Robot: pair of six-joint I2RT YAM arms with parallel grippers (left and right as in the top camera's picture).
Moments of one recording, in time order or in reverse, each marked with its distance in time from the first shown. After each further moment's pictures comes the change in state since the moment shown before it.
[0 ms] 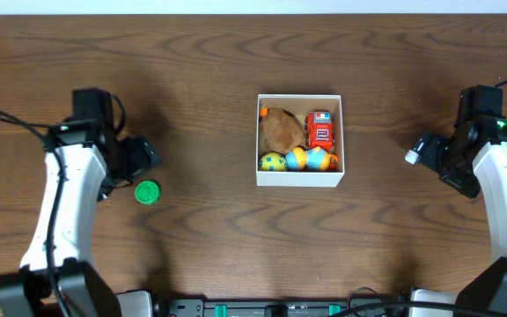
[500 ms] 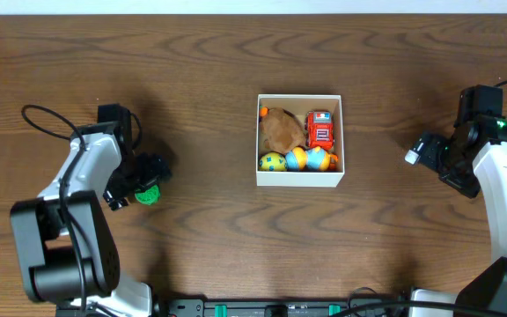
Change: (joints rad) left arm 0.000 0.247 -0.087 0.131 0.020 -0.002; right arm 0.000 0.000 0.000 0.000 -0.003 -0.003
